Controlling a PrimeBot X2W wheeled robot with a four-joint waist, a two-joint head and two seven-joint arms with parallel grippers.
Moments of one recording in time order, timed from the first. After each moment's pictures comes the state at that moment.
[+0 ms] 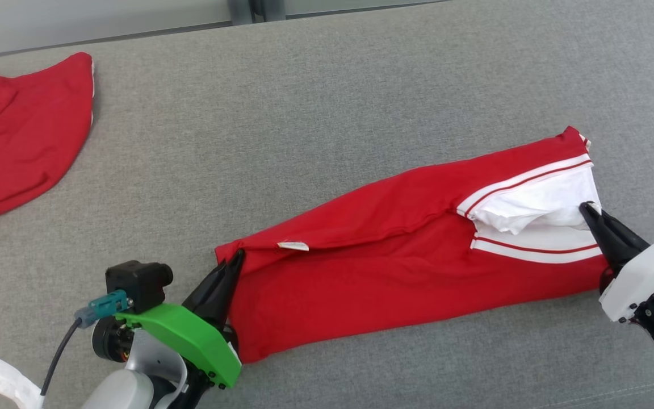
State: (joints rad) left arm -0.18 0.39 -0.53 -0.06 -0.82 0.09 0.10; right arm -0.18 -0.52 0.15 0.11 0.71 0.13 0.15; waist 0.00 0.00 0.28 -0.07
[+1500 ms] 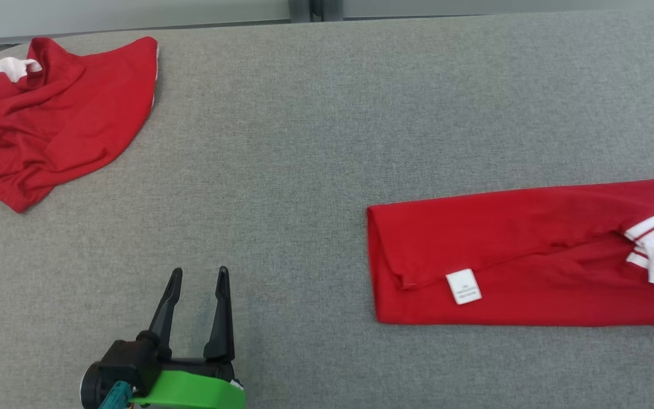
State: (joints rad) left arm 0.04 0.05 -0.21 0.06 -0.31 -0.01 -0.26; right arm -0.34 -0.72 -0.04 0.61 0.91 0.13 0.44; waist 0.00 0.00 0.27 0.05
